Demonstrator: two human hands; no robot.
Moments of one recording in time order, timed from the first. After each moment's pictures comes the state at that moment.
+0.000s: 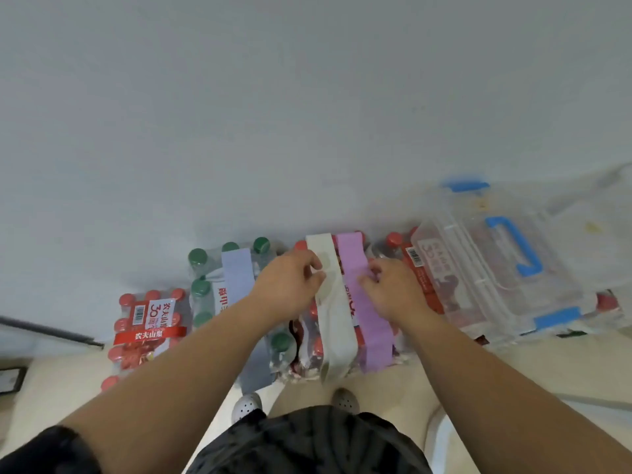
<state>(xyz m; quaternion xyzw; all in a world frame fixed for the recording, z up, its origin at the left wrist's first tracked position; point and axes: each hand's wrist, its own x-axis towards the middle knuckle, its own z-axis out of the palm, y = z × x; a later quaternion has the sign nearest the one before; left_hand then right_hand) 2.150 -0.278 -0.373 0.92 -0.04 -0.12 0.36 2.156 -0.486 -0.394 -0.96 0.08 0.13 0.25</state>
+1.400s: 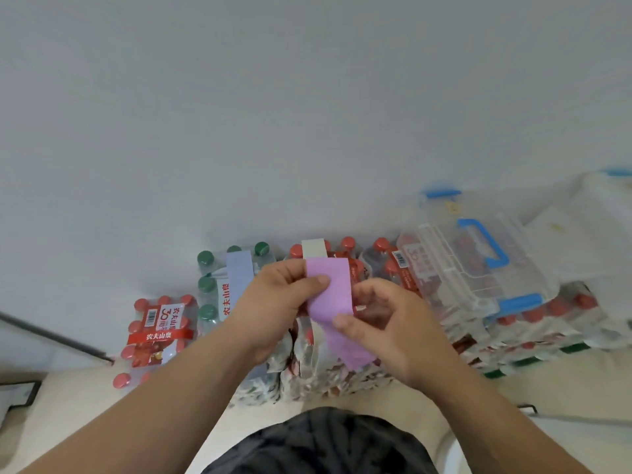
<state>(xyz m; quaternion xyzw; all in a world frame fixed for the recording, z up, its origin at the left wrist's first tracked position) 2.051 -0.294 -0.274 0.64 0.07 -0.16 0.75 2.028 -0.484 -0.270 -0.84 -0.04 0.13 0.53</state>
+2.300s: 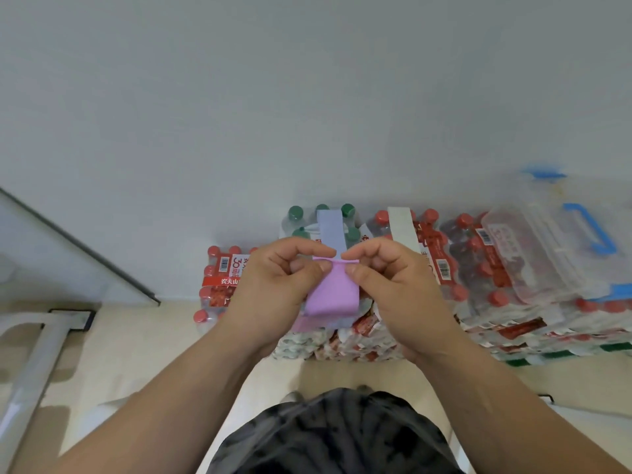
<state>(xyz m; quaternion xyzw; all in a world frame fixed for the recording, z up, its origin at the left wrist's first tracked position) 1.971 -0.141 -0.275 0.67 0.13 -0.01 0.73 1.996 -0.308 -0.263 -0.76 -0.04 0.13 0.64</state>
